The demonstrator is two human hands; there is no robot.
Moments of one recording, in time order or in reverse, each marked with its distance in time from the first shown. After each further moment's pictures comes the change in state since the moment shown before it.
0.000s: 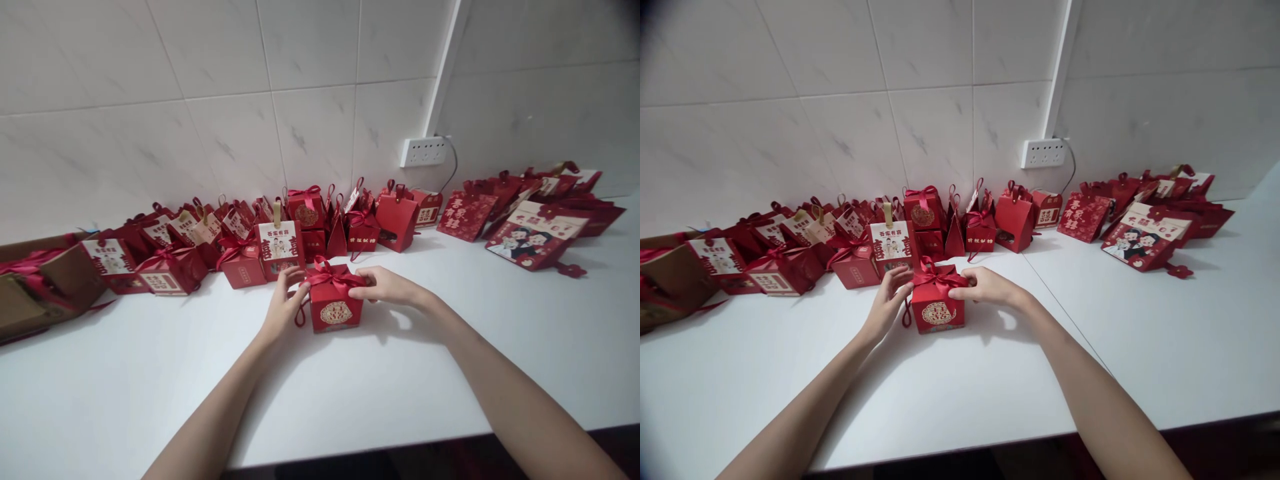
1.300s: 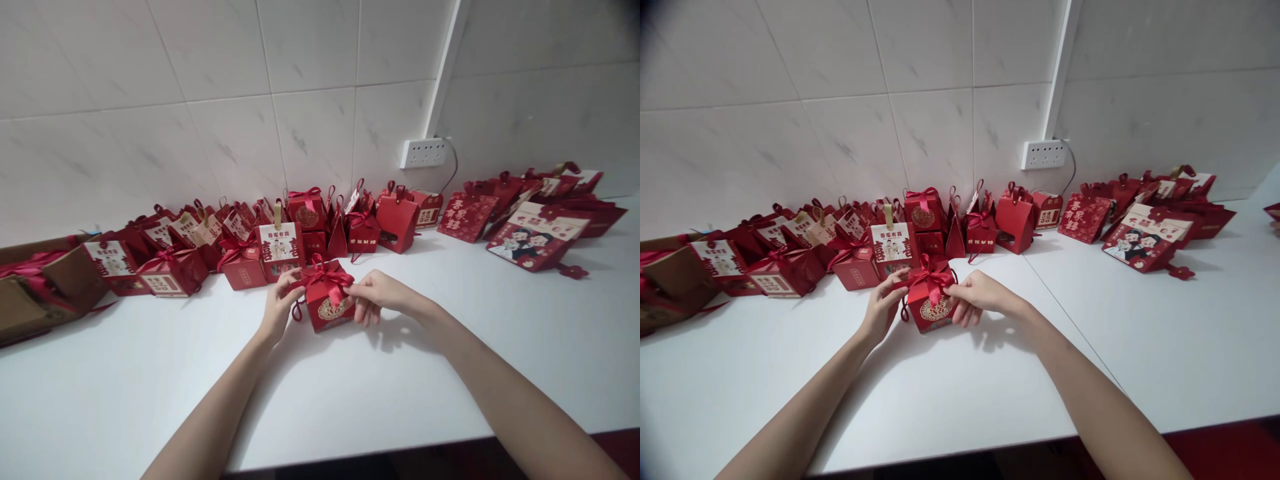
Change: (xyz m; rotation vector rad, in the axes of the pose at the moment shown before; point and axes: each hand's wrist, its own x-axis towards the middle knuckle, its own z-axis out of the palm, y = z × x) left_hand 0.004 -0.001 -0.006 -0.208 0.027 -0.005; right_hand -0.001 -0.011 0.016 0.280 -0.049 0.255
